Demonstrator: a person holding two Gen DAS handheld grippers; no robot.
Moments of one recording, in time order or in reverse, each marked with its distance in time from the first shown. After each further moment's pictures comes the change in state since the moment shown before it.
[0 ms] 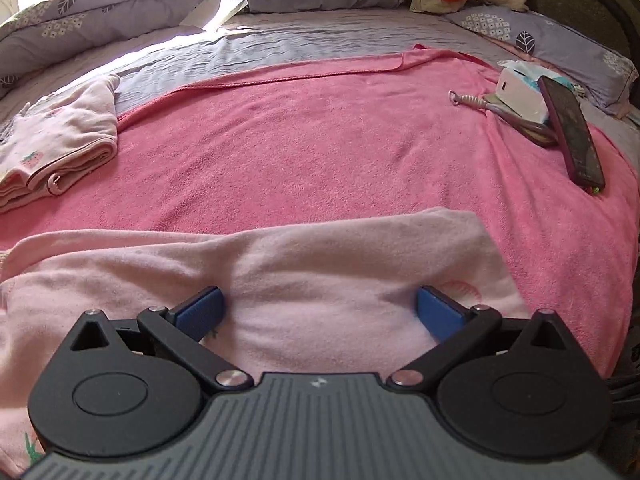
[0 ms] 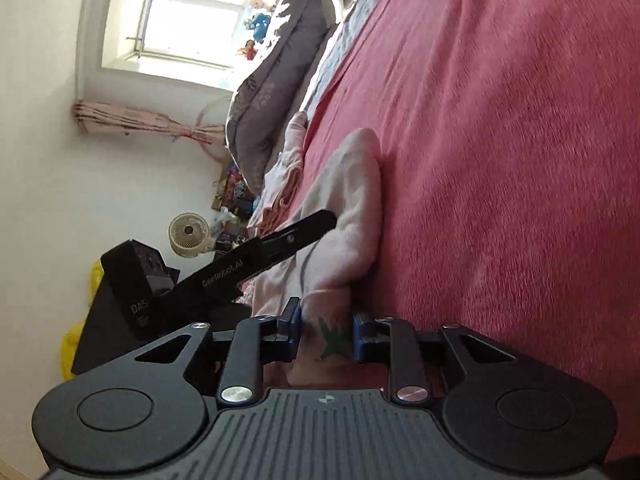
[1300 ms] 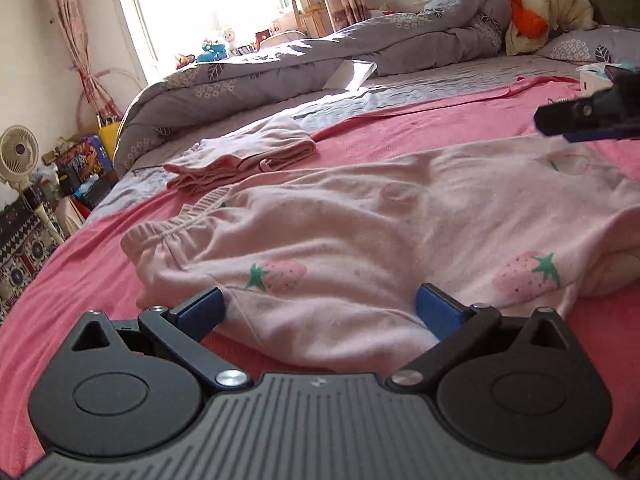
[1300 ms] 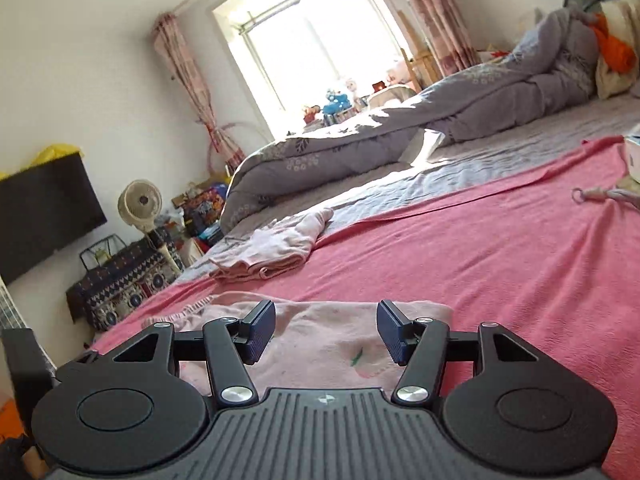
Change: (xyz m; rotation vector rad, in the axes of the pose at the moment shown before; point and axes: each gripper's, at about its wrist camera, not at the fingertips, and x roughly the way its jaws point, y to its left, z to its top) left arm -0.081 0.042 -0.125 -0.011 -0.257 0.415; right arm 0.037 0.112 -0.028 -0.802 -0.309 -0.290
